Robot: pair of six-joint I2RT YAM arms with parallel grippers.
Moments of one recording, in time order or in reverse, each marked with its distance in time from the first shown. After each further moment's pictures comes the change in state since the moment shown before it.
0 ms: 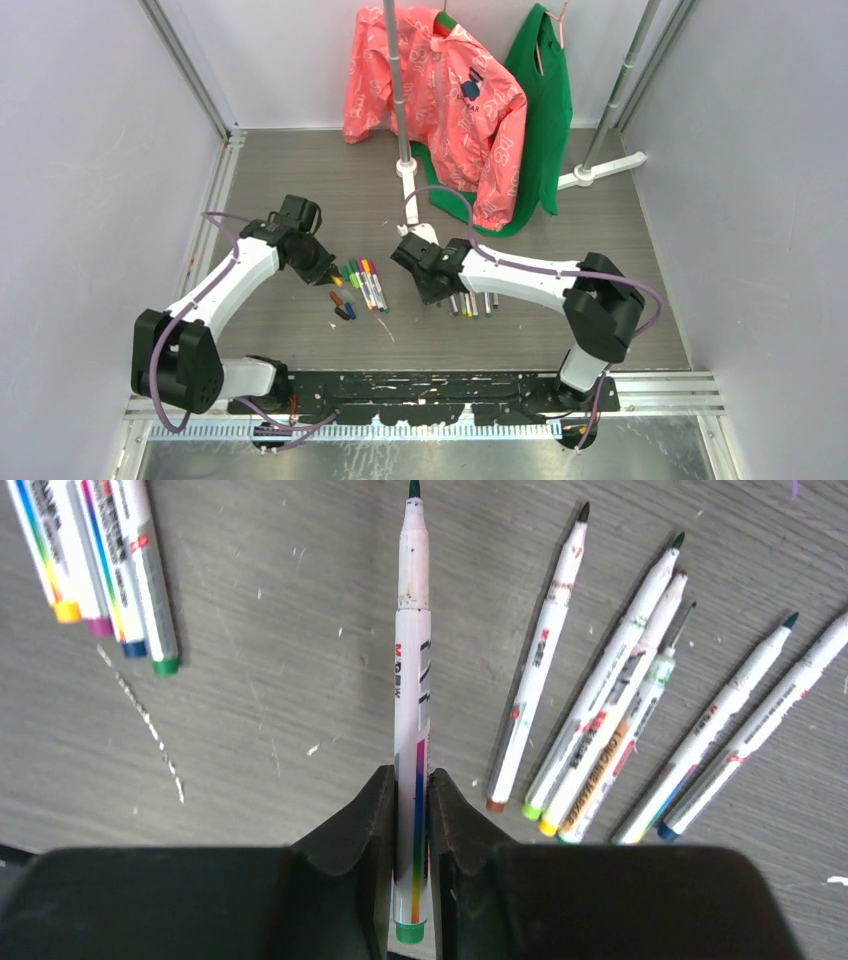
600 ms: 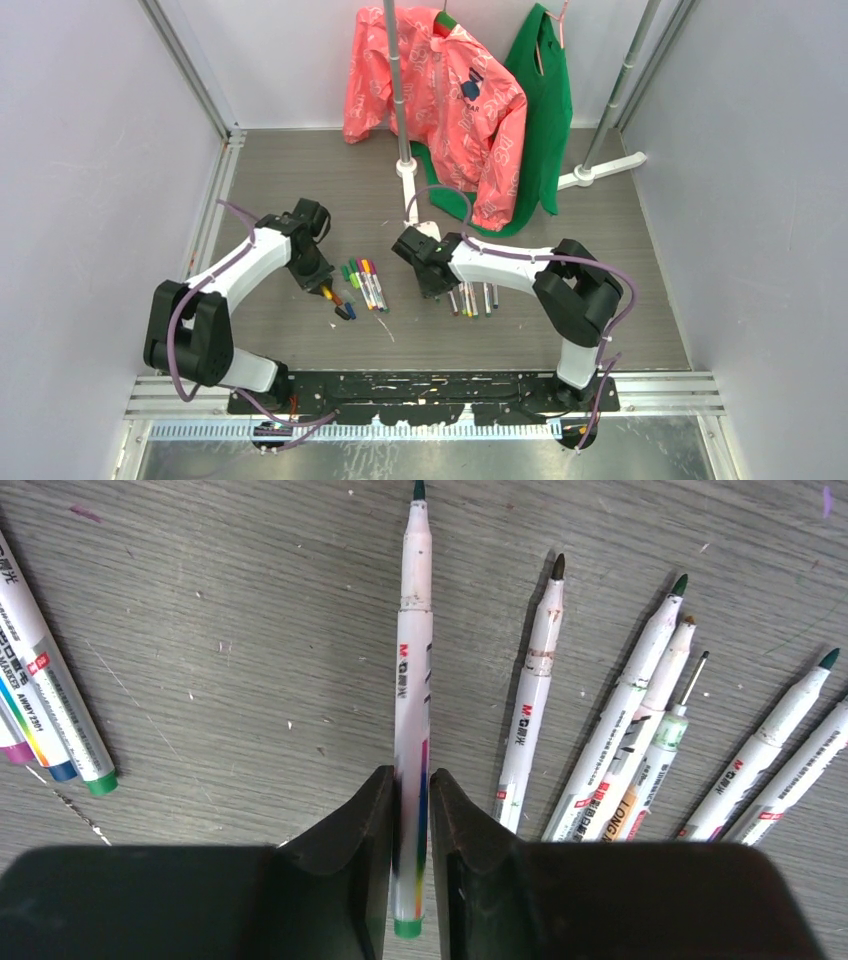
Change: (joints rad) left arm -0.023 0.126 0.017 -0.095 -0.149 0.104; right arm -0.089 0.152 0.019 0.076 -0.011 0.040
